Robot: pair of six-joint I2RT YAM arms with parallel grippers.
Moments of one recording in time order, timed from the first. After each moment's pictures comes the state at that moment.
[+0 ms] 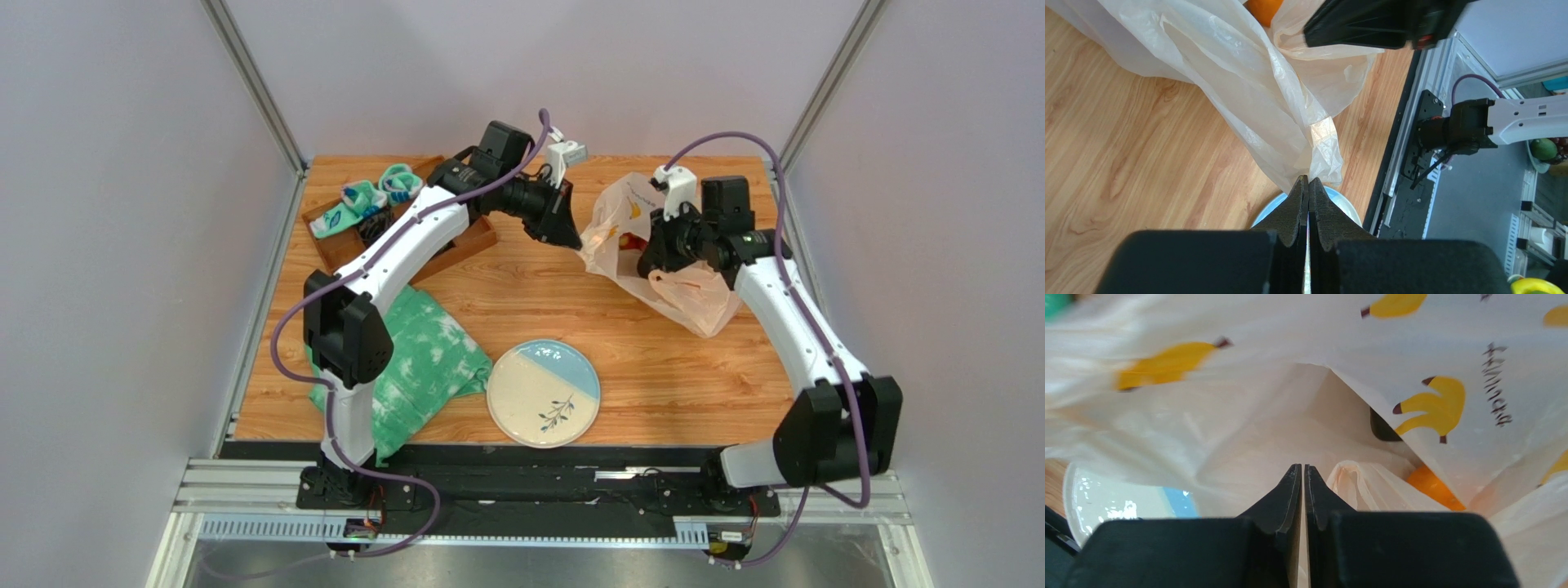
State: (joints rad) left arm -0.60 1.98 1.99 -0.74 0.78 -0.04; right arm 0.16 1.37 1.24 -0.57 -0.39 -0.18
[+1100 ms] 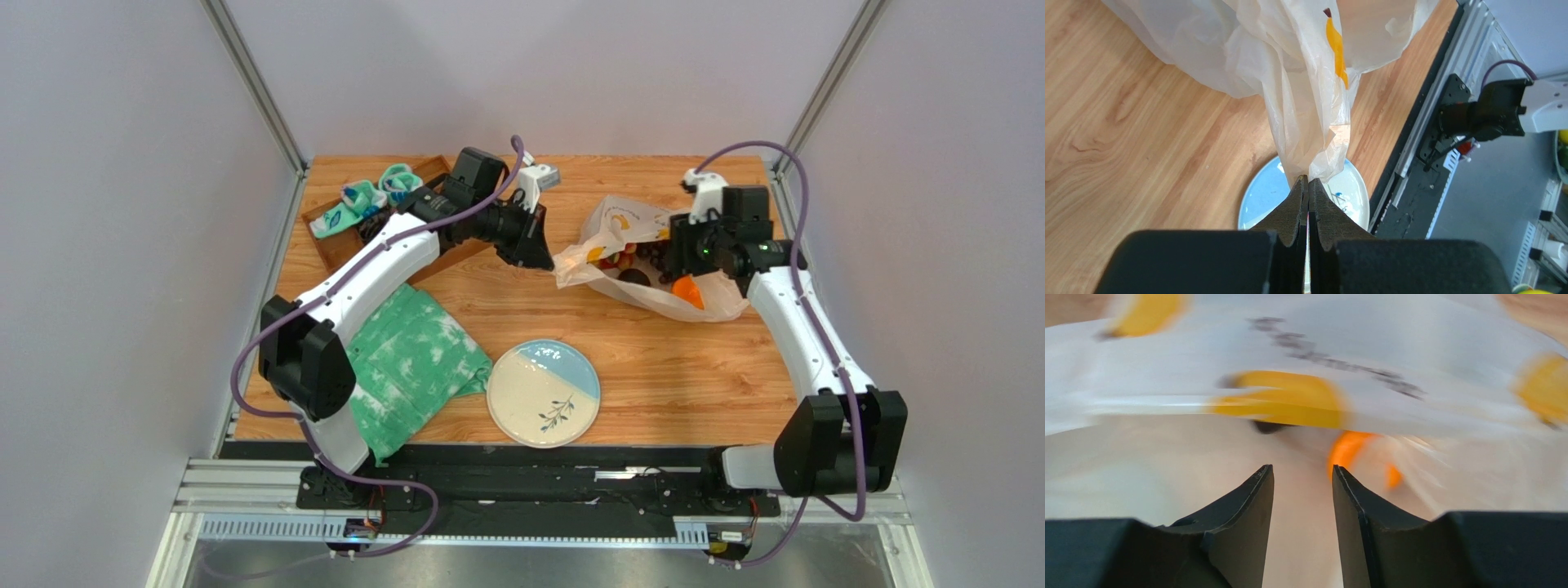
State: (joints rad) left arm -0.58 1.73 1.63 -0.66 0.66 -0.06; right arm 0.01 1.36 1.17 -0.57 -0.22 -0.09
